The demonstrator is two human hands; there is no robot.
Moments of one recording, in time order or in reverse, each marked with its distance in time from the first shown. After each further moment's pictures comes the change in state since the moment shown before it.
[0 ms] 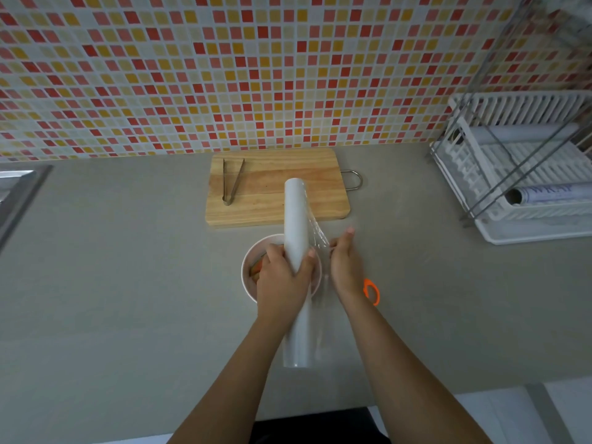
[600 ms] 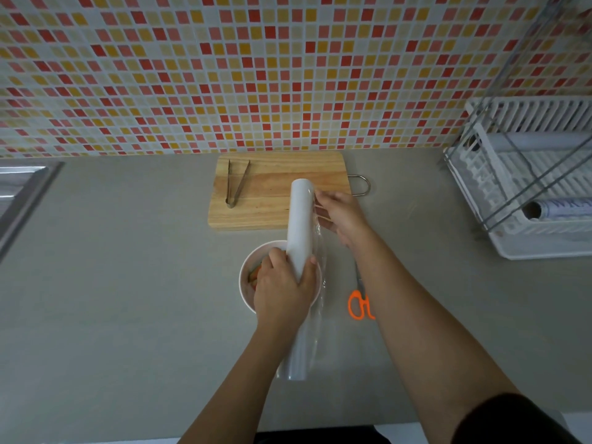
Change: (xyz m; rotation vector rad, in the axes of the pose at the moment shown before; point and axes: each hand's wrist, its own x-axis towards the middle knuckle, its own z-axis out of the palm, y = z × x) left_hand -0.001 0.012 0.006 0.190 0.117 0.053; right_hand 0.088 -0.067 0.013 0.264 -0.401 0.041
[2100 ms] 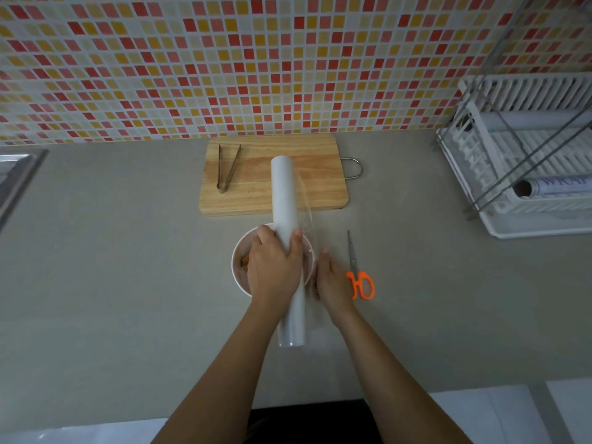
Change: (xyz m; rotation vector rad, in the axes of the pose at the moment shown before) left_hand 0.011 -0.002 0.007 -0.055 0.041 -0.041; right_hand -0.109 0.104 0.002 -0.239 0.202 -0.026
